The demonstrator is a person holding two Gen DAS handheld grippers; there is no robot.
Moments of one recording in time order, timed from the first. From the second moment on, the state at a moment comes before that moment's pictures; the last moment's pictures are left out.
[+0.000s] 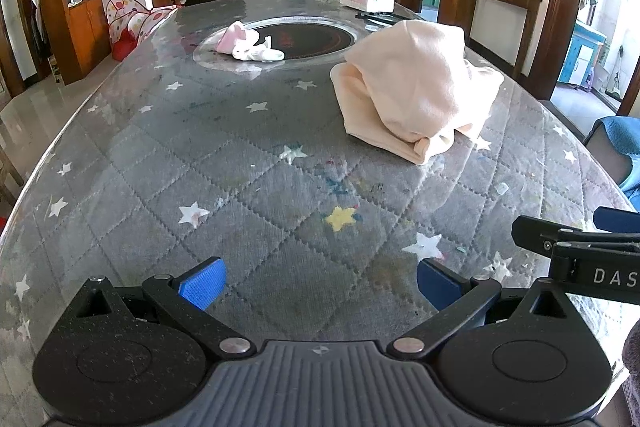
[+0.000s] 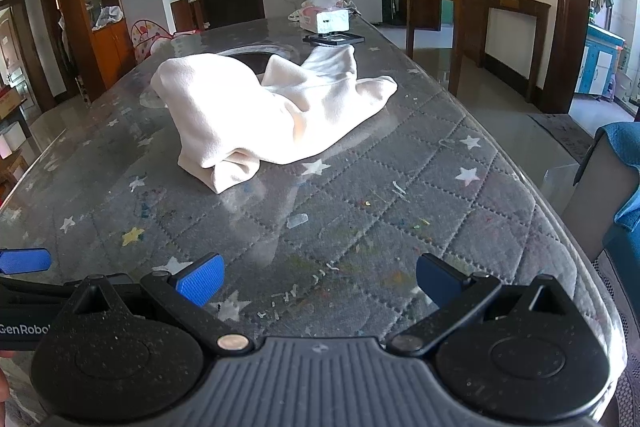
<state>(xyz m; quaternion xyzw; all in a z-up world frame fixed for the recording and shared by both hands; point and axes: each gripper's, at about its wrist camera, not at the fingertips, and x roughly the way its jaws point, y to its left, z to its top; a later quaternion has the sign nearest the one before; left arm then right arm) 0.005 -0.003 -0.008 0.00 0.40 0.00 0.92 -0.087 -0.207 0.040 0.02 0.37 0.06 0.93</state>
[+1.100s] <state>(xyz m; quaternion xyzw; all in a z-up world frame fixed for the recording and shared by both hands) 0.010 -0.005 -0.007 0.01 0.41 0.01 0.91 -0.084 -0.206 0.038 0.02 0.37 0.06 0.93</state>
